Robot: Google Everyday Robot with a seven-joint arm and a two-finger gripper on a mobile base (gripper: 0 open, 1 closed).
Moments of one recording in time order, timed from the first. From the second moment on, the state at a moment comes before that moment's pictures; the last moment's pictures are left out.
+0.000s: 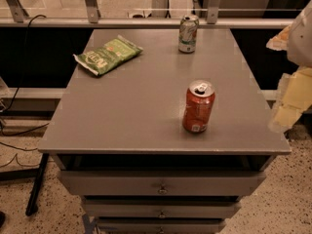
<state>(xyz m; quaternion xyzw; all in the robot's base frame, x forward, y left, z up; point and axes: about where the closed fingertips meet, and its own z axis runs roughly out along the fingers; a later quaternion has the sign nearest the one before) 0.438 -0.216 0.978 -0.60 0.78 -0.04 0.16</state>
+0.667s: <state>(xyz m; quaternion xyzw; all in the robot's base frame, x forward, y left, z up) 0.447 -0.199 0.977 -0.62 0.75 0.00 0.21</state>
